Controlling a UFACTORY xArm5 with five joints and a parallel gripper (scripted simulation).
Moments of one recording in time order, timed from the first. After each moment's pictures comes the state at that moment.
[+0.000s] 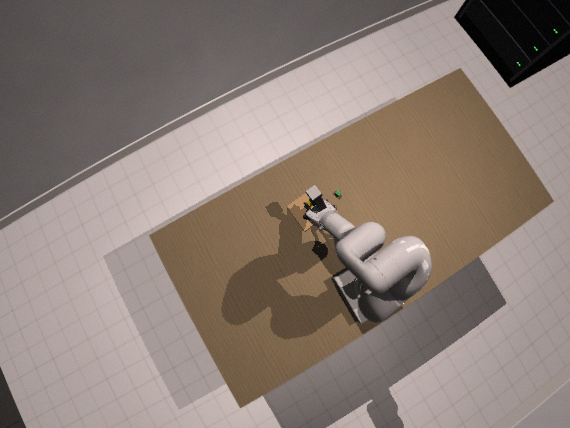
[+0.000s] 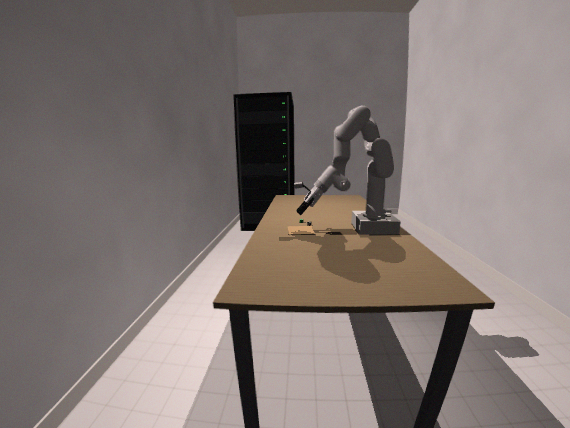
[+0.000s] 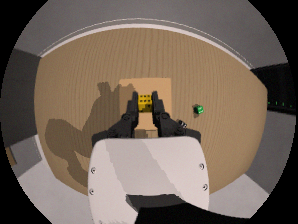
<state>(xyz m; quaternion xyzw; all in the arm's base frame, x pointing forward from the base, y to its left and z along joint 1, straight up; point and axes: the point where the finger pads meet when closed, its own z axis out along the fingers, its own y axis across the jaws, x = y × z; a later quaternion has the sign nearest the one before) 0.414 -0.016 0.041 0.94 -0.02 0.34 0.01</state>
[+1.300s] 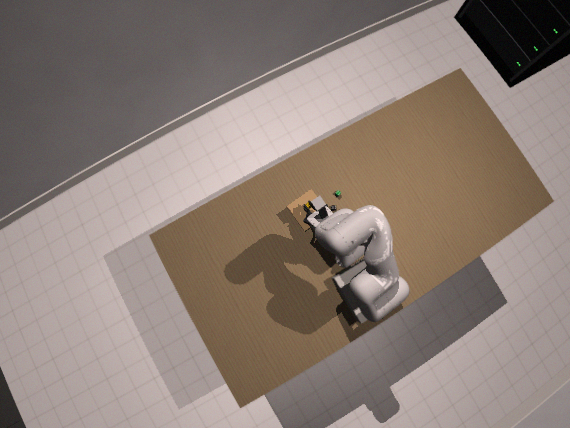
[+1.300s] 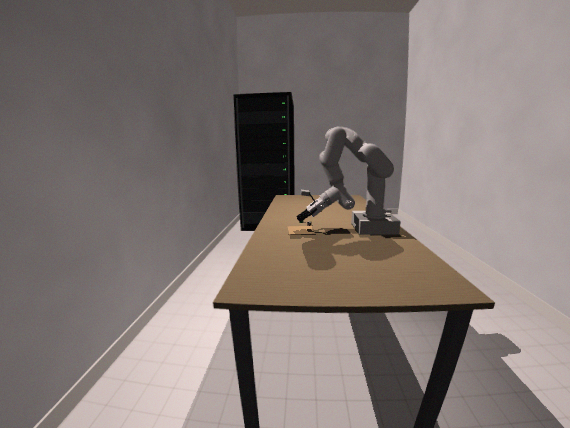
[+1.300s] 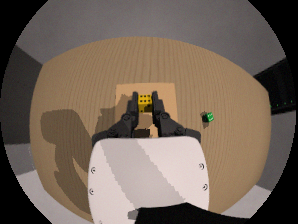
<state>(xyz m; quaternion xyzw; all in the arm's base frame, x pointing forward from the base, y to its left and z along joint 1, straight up) 0.413 -0.015 0.000 0.89 -0.02 0.46 0.01</state>
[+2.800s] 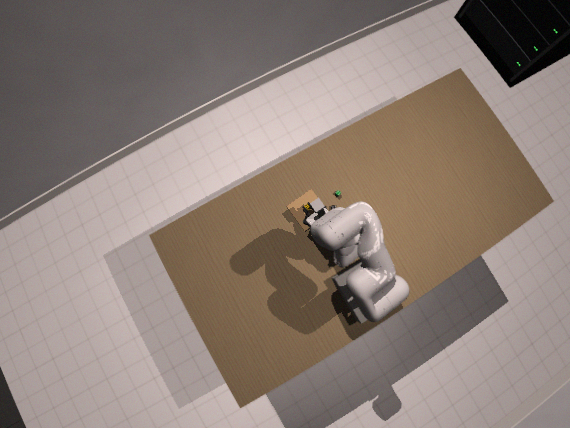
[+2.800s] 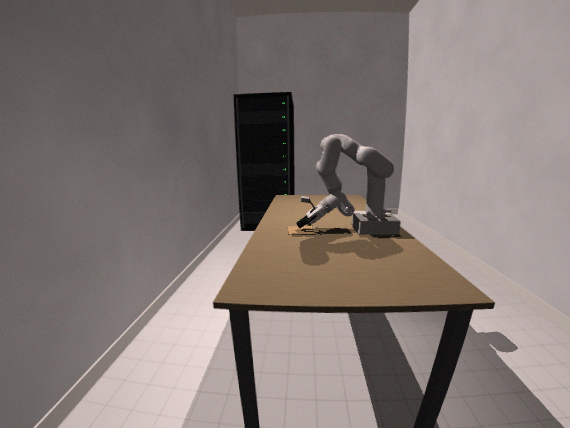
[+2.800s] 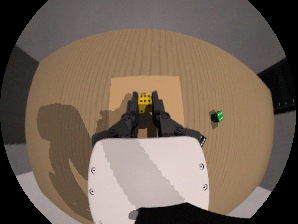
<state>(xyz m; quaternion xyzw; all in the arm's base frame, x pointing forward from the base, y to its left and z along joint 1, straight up) 0.414 -0.015 -0.036 0.89 -0.02 0.46 0.01</state>
